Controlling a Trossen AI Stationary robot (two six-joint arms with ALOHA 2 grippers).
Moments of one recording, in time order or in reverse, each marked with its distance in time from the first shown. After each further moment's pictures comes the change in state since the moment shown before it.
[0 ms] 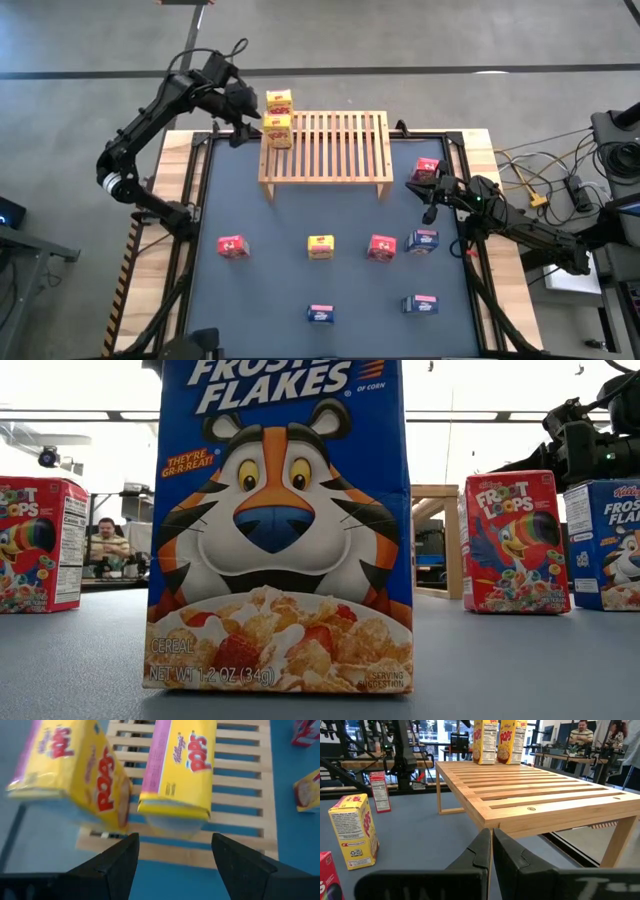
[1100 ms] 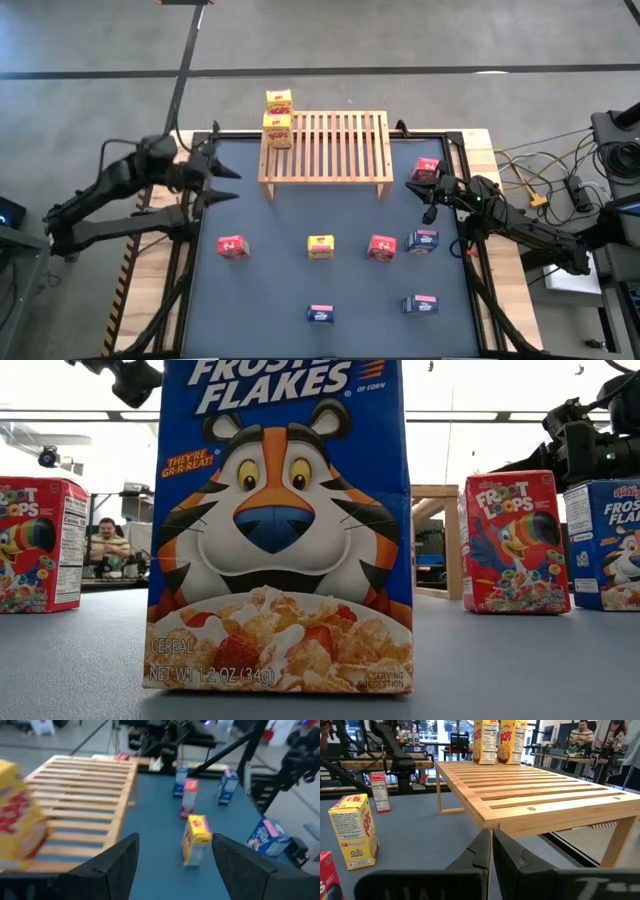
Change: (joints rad) left arm -0.479 -0.885 -0.756 0.508 0.061 -0.606; right arm 0.000 0.000 0.000 0.000 0.000 0.000
